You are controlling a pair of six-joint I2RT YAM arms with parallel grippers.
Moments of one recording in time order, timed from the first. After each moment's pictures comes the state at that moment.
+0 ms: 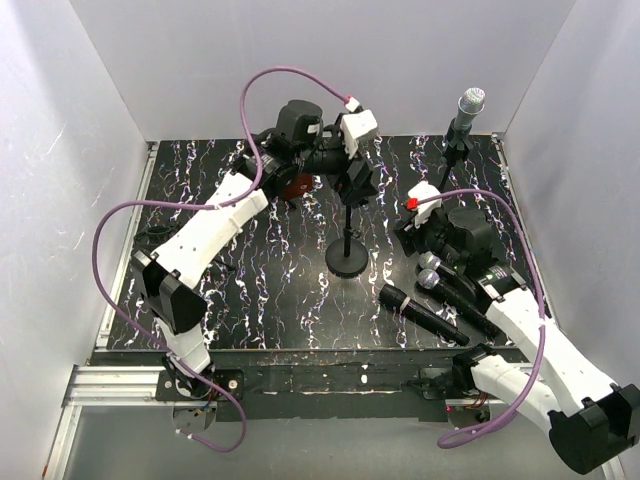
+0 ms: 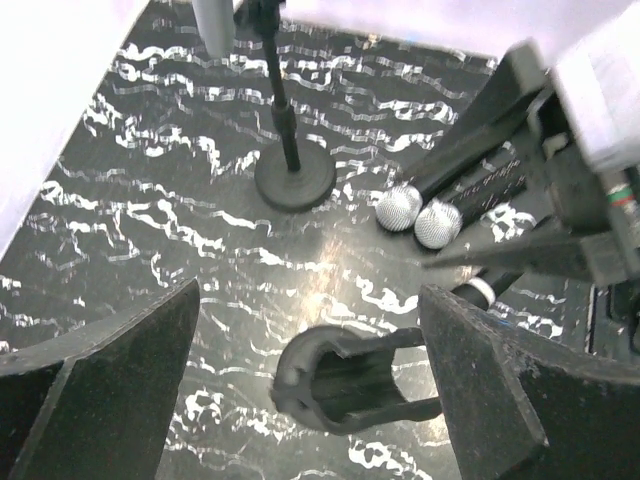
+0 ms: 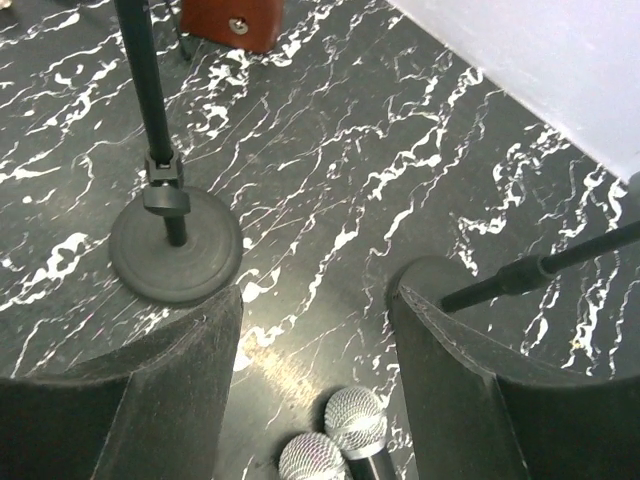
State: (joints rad) left arm -0.69 1.77 1.92 -0.57 0.52 0.30; right arm 0.48 0.88 0.75 -0.16 -0.09 -0.31
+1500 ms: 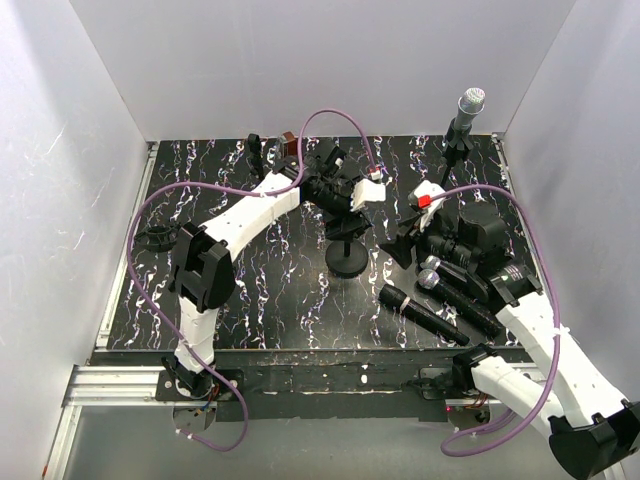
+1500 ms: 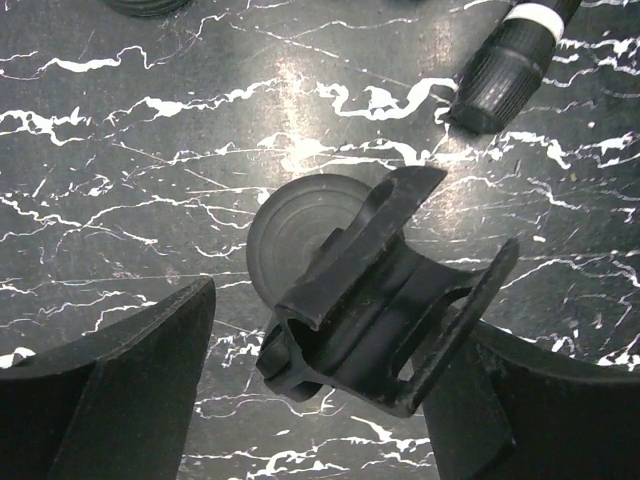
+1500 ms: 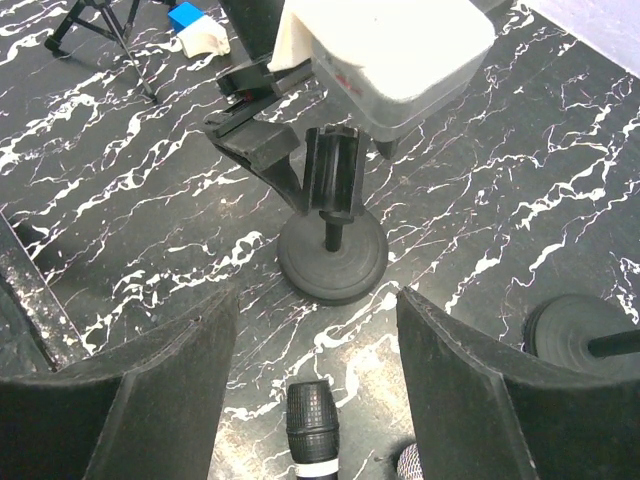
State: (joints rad) left arm -0.68 2.02 1.90 -0.90 0.59 0.82; right arm 0.45 0.83 0.87 -0.36 -0.42 -0.13
